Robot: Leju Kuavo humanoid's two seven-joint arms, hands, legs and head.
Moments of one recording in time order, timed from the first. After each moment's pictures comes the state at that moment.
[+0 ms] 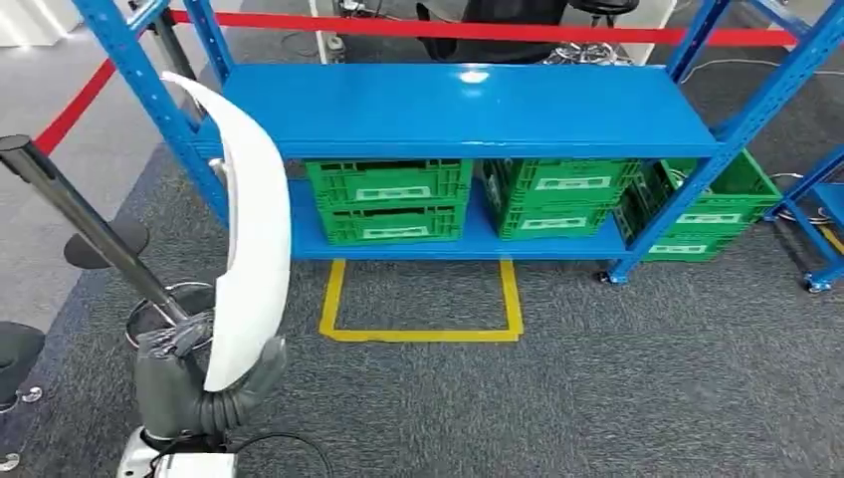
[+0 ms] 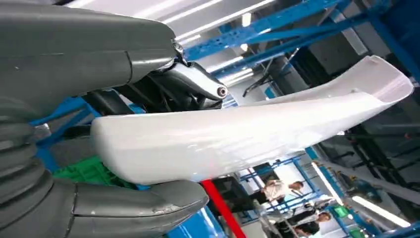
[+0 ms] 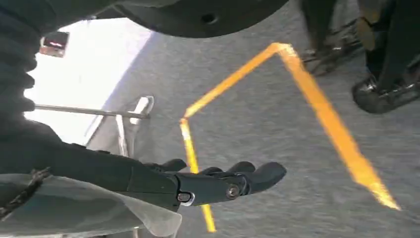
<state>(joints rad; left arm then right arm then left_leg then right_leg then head) 0.18 0.02 -0.47 -1.78 -0.58 0.62 -0.38 -0.07 0.20 -1.39 -0.38 1.17 0.01 0.26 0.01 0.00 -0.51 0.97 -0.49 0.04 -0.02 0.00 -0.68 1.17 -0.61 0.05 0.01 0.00</state>
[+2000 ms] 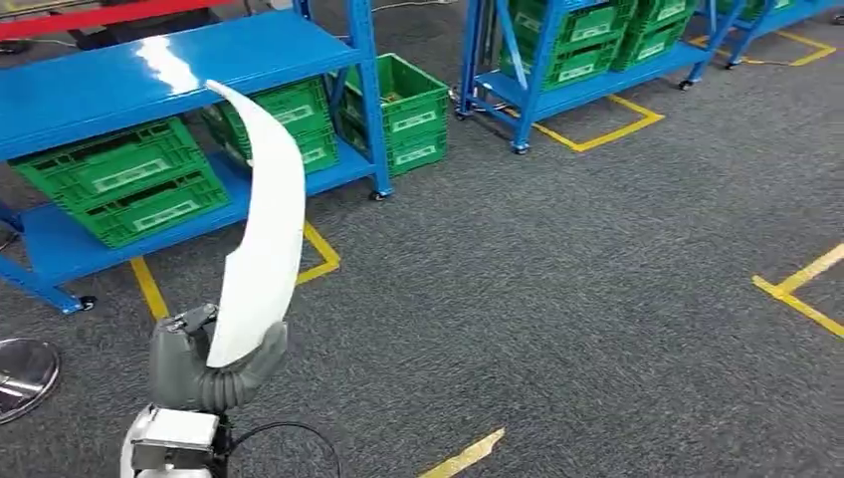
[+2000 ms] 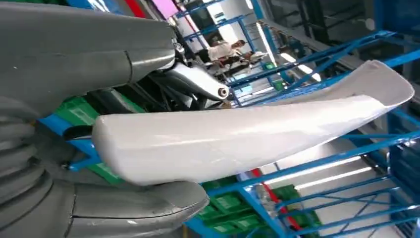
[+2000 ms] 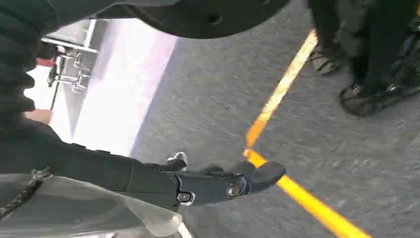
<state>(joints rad) 0.15 0.00 -0.37 -1.73 -0.40 0.45 -0.45 -0.07 0.20 -1.40 -0.39 1.20 0.01 0.27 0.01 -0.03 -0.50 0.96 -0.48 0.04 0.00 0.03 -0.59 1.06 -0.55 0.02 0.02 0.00</state>
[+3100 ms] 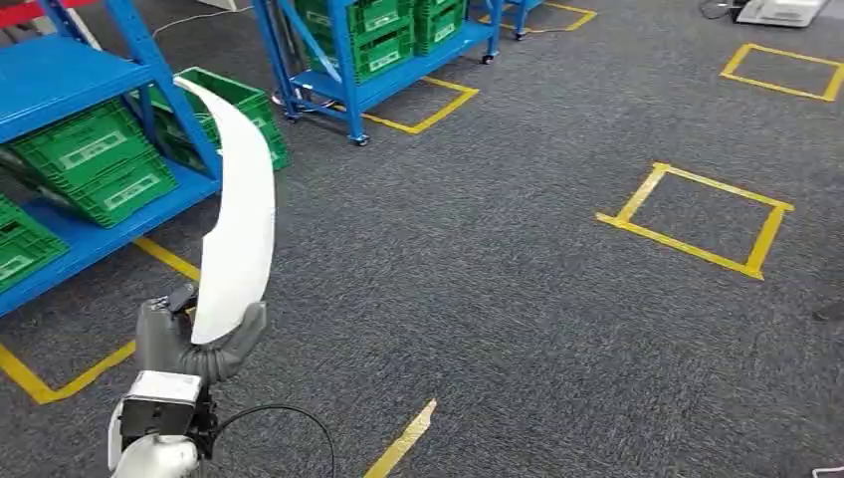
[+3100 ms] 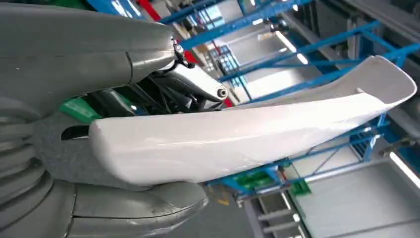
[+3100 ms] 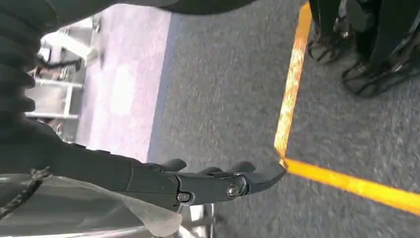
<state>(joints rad) 0.13 -0.03 -0.24 -1.68 -0.38 0.38 -0.44 -0.07 0.20 -1.40 -0.41 1.20 0.01 0.27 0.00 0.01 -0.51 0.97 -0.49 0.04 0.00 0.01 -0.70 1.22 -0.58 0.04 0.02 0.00</state>
